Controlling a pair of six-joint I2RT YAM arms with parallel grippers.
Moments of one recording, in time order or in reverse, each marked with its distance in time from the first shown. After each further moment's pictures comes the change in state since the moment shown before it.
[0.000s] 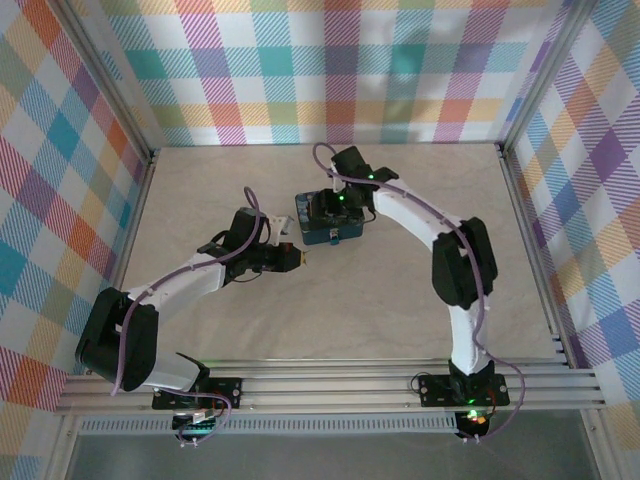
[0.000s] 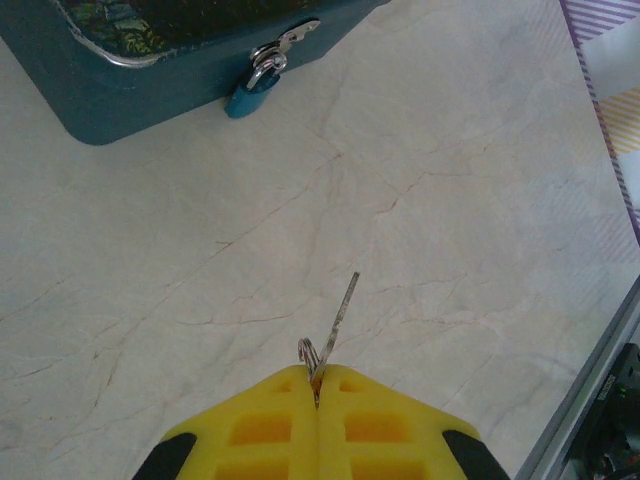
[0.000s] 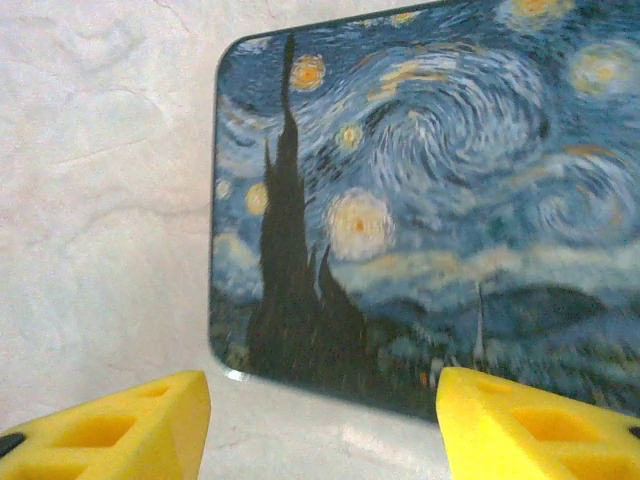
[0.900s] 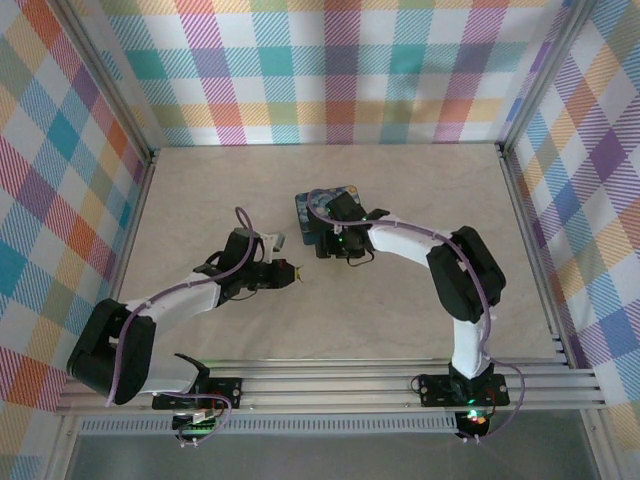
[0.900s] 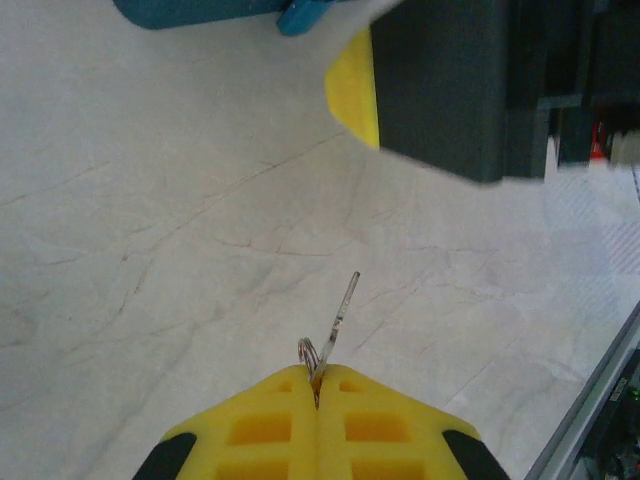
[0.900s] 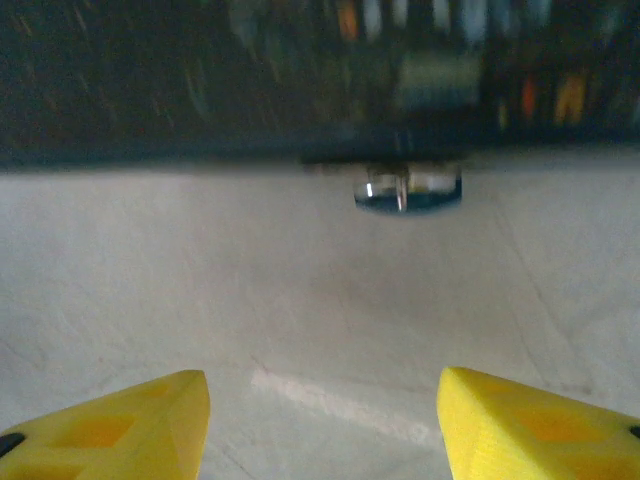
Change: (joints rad) left arm 0.001 -0.081 -0.209 0.134 -0.019 -0.095; right arm 0.098 -0.048 -0.354 0.205 0.131 0.082
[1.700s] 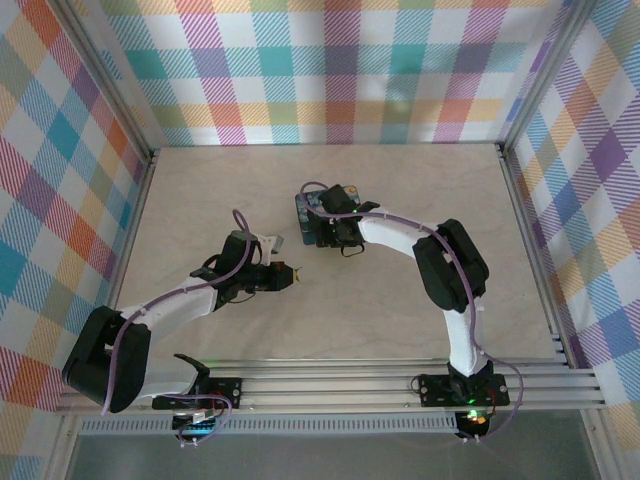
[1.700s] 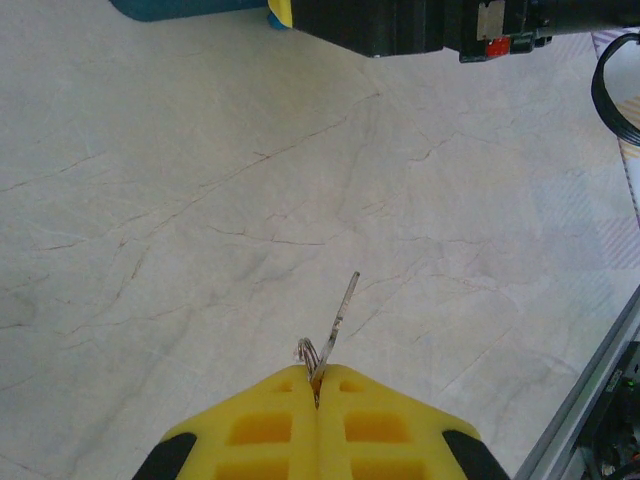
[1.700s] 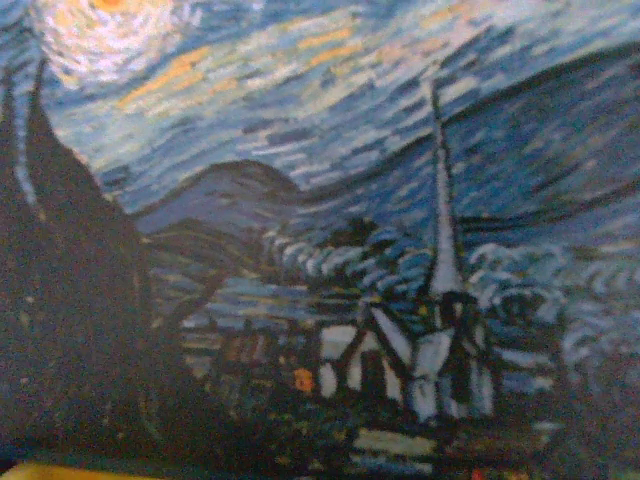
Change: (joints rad) left arm 0.000 -0.039 -0.023 -0.002 0.004 0.005; right arm 0.000 0.114 0.124 0.003 0.127 -0.028
